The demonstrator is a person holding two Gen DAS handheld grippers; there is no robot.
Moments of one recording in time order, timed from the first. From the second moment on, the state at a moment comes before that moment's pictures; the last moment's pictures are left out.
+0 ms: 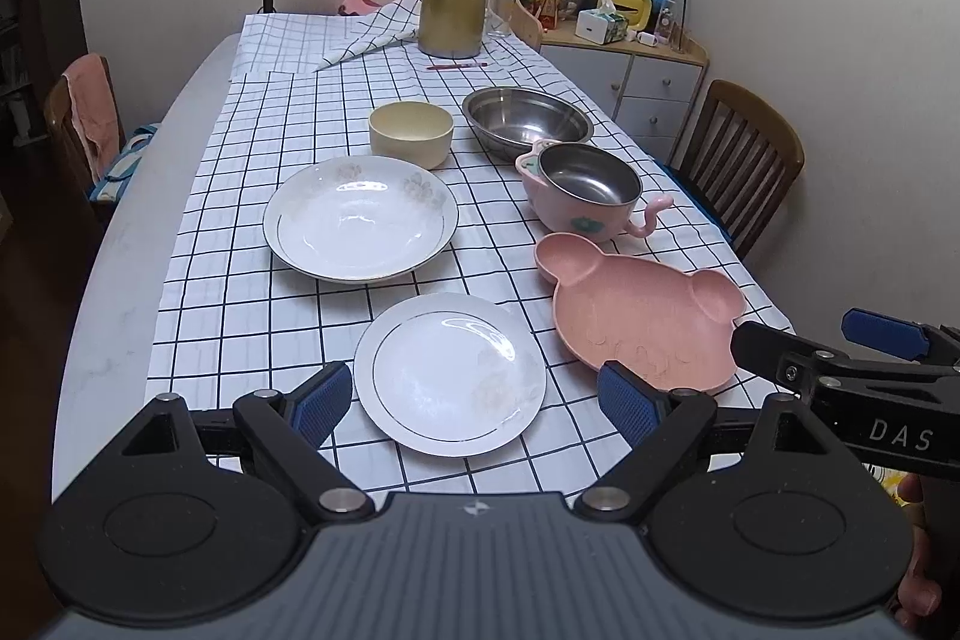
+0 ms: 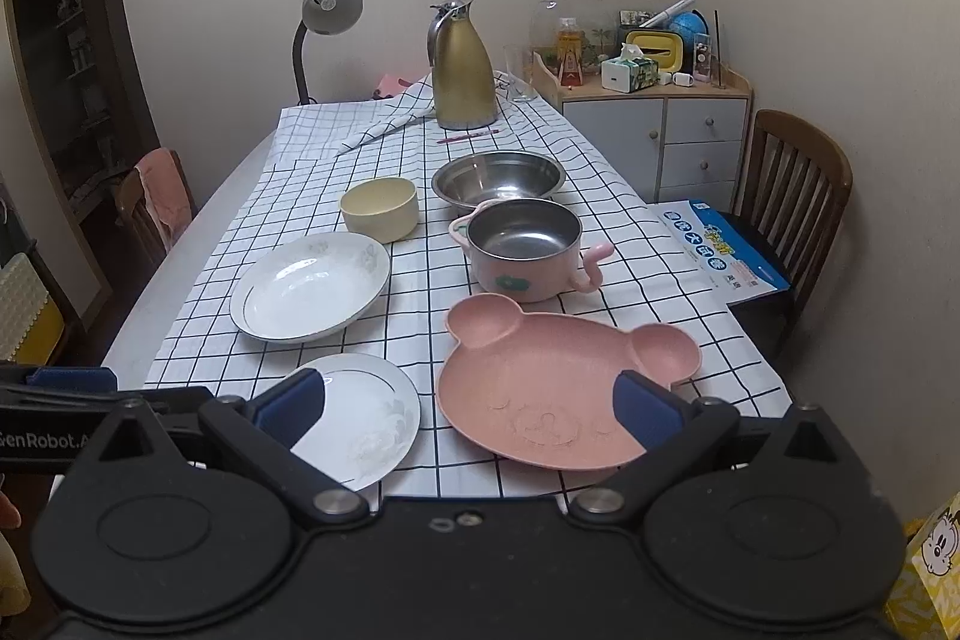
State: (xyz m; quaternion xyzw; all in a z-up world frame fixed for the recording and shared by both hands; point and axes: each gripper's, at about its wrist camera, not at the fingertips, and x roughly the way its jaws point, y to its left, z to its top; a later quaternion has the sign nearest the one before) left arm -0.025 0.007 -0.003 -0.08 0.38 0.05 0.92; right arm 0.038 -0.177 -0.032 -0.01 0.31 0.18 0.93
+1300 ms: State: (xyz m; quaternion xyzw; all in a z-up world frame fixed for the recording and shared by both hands) left arm -0.020 -0.009 0.013 -0.07 0.35 0.04 0.93; right arm 0.037 -0.188 -0.019 -0.01 0.28 0.18 0.94
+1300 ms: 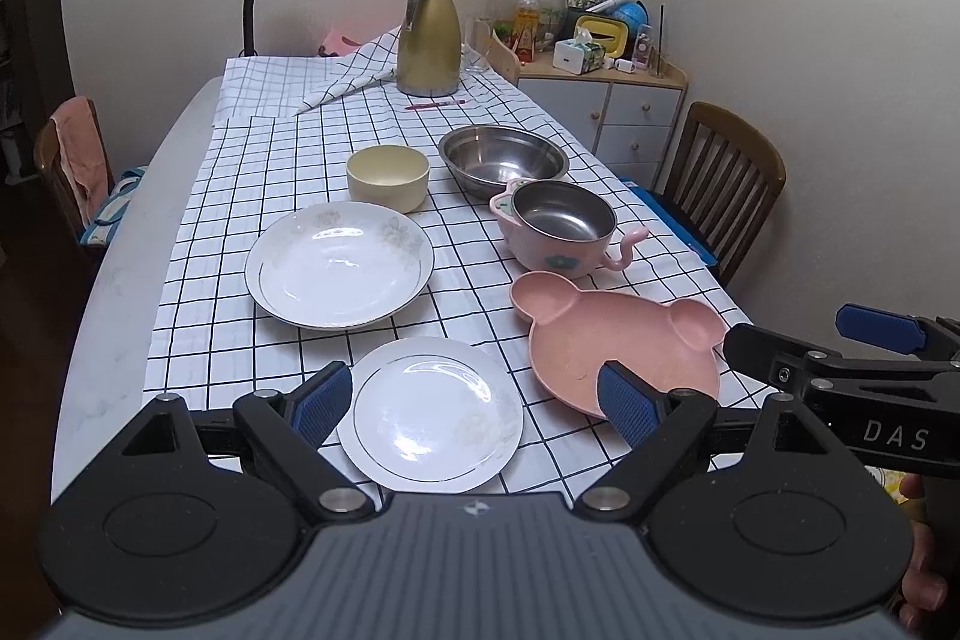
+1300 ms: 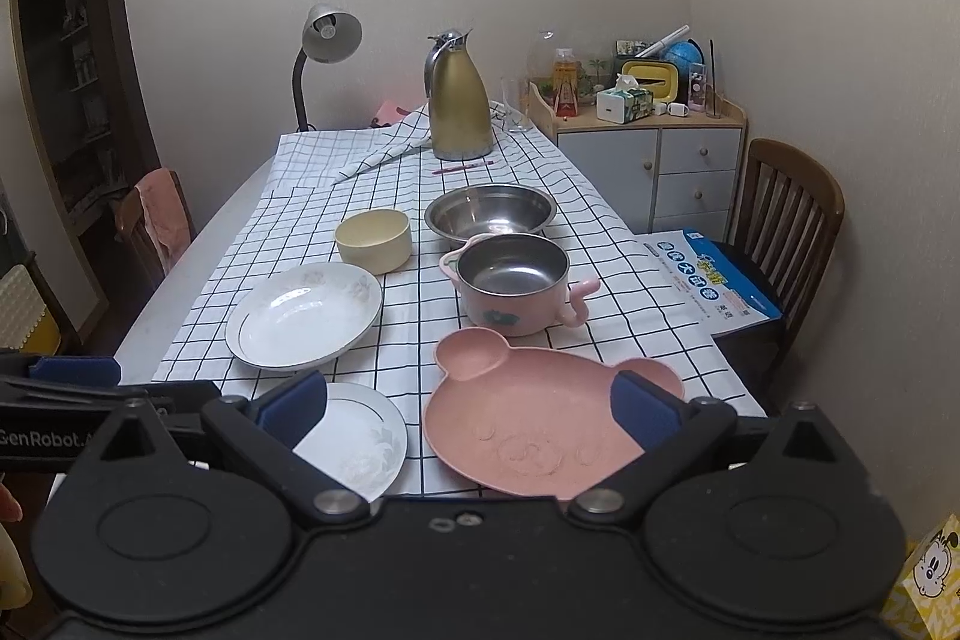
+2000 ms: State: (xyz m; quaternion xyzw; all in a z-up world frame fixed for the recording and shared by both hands) left arm -0.006 0.004 0.016 -0.06 0.34 0.04 0.94; right arm 0.044 -0.177 -0.013 -0.02 0.27 0.19 0.94
